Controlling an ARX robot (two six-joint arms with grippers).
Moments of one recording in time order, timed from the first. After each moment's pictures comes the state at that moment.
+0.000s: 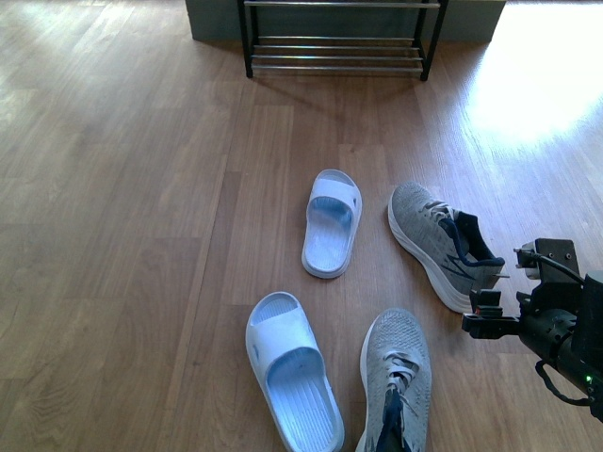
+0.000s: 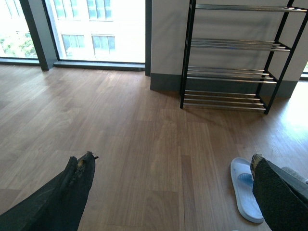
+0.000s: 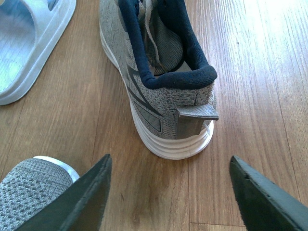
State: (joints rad) left arm 0.00 0.02 0.01 0.00 0.00 0.00; right arm -0.01 2.88 0.91 1.39 -0.06 0.02
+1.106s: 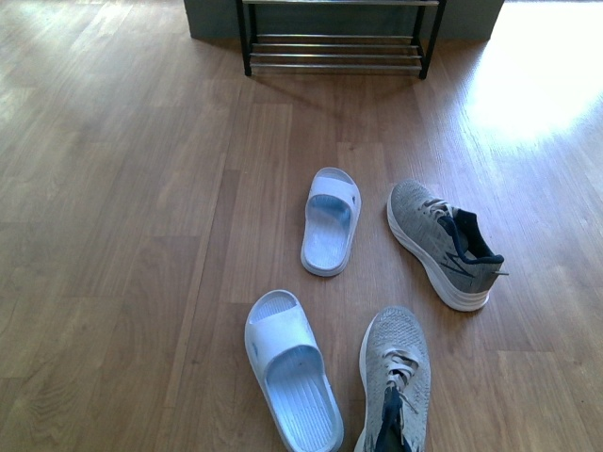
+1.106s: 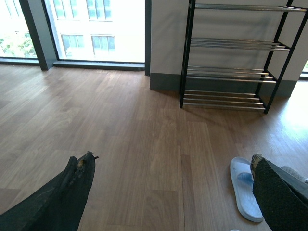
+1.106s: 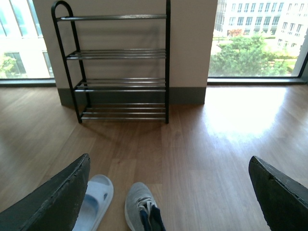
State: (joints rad) left arm 0.00 0.02 0.01 0.00 0.00 0.00; right arm 0.00 1.09 0.00 1.15 0.00 0.00
